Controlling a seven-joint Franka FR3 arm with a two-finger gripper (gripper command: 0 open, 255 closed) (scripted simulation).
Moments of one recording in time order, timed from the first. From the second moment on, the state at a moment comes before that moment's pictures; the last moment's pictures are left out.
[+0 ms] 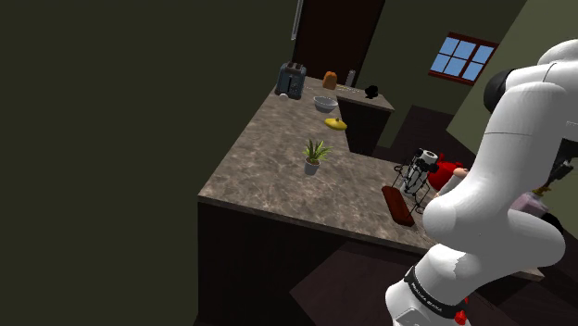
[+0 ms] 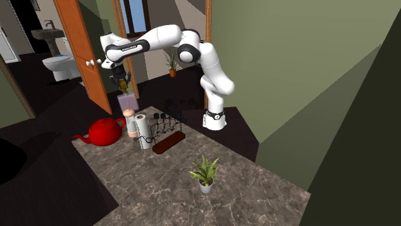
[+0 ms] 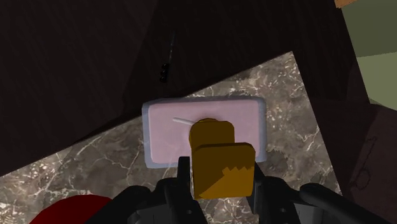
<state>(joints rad) -0.87 0.46 -1.02 -1.60 0.28 1.83 -2.22</state>
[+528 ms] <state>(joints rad) -0.88 0.49 -1.00 -1.67 0.31 1.92 -2.23</state>
